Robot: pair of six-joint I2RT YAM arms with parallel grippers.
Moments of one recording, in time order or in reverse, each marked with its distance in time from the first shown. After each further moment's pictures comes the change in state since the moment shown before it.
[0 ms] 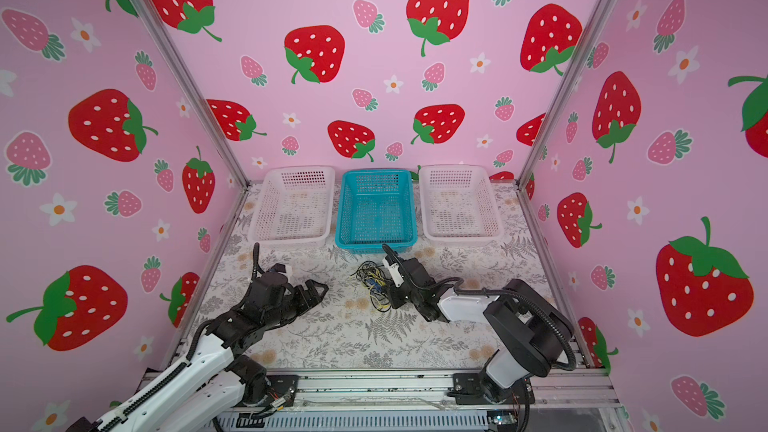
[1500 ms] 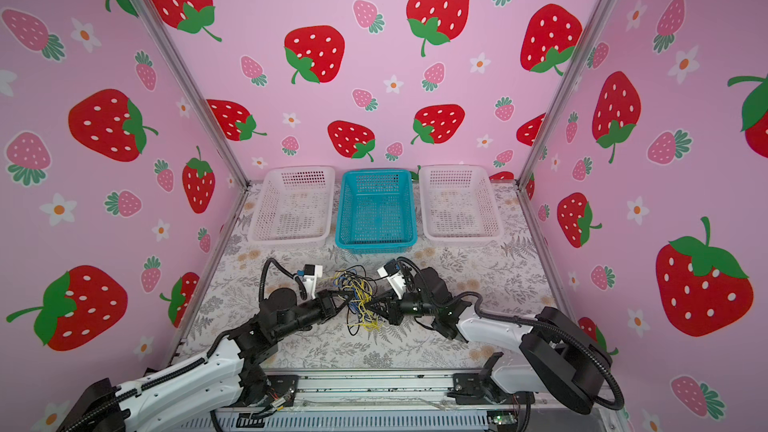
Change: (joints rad) left arm -0.278 0.079 -0.150 0.688 0.111 -0.160; right arm 0.047 -0.262 -0.164 0.256 -0.466 0.255
